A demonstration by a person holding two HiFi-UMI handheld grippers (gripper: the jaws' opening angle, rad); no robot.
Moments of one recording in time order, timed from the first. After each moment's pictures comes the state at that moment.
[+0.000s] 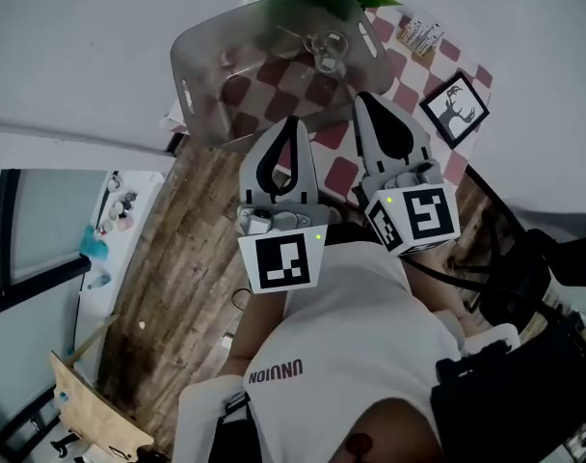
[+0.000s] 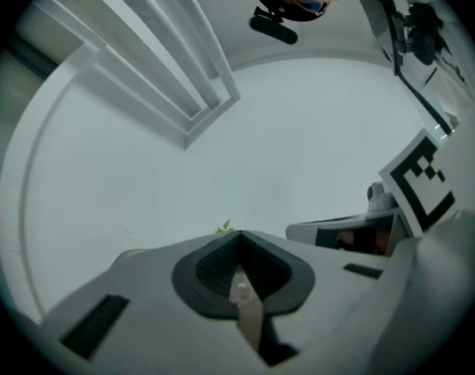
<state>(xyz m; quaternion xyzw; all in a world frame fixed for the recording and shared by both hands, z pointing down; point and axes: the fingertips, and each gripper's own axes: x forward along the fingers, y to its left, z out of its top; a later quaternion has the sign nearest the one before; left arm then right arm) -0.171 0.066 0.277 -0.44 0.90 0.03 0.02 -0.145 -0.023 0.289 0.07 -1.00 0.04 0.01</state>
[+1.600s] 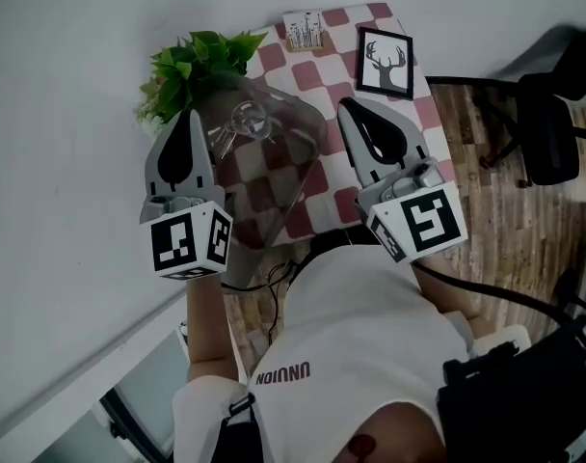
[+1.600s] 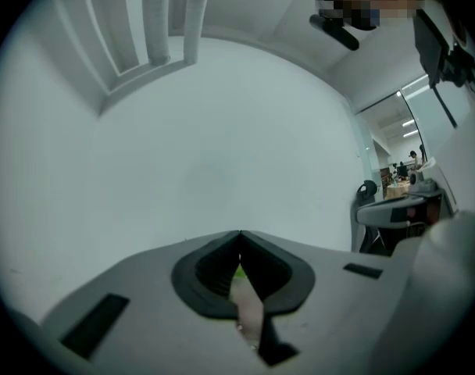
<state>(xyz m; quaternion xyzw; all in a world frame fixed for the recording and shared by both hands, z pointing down) -0.308 -0.081 0.241 -0.70 0.71 -0.08 0.02 -0.127 -0.108 0.262 0.35 -0.94 0.05 0.00</state>
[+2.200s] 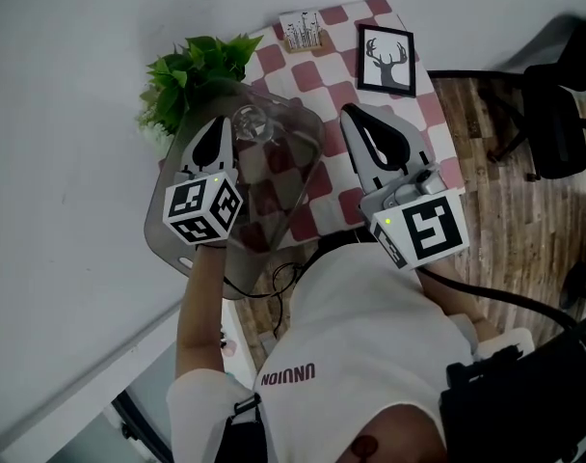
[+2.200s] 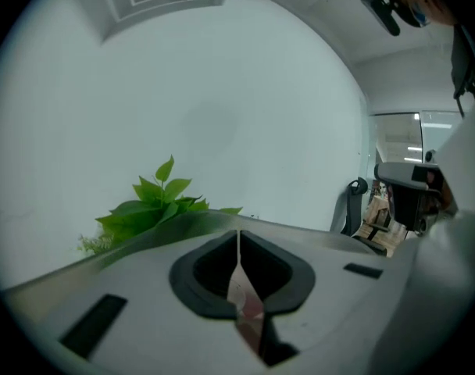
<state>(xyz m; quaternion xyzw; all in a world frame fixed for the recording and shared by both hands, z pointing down) -0.311 -0.116 0.359 -0.73 0.66 -0.10 -0.15 -0.118 -0.111 0.270 0.36 -0.93 0.05 0.00</state>
